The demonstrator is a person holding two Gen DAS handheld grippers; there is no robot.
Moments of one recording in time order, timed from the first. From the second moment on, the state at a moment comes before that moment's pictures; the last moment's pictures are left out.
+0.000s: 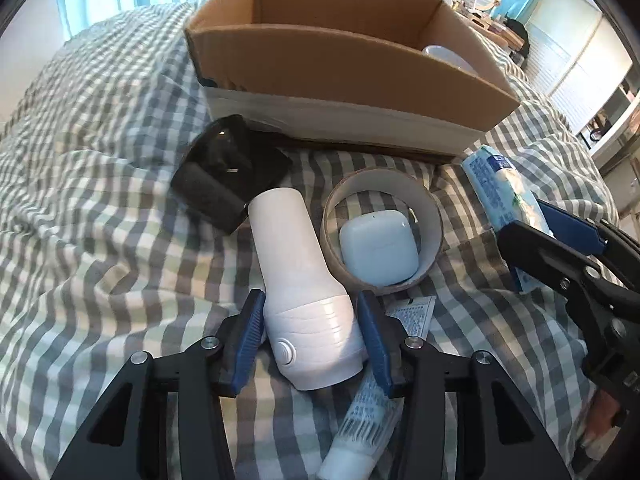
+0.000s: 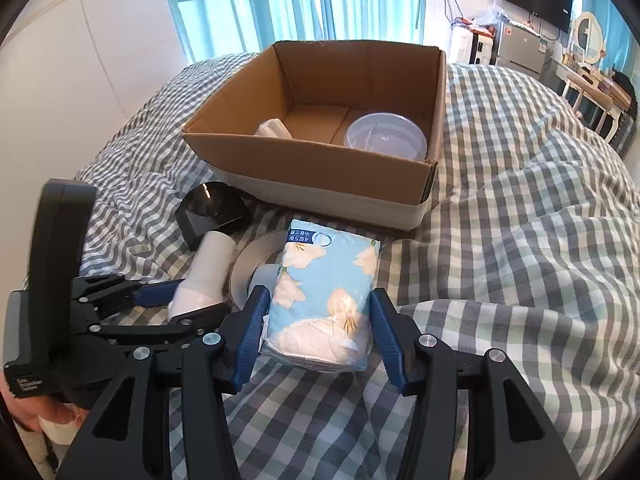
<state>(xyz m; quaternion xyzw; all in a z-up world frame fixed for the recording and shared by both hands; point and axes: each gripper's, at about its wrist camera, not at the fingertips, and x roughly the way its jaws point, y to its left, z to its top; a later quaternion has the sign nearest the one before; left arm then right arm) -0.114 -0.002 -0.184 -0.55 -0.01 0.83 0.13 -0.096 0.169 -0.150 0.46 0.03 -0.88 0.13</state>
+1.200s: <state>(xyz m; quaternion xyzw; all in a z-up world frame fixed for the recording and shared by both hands) -0.026 -0.017 -0.018 -0.38 0.00 0.92 0.11 0.005 0.170 -0.022 0.31 0.06 -0.94 0.14</state>
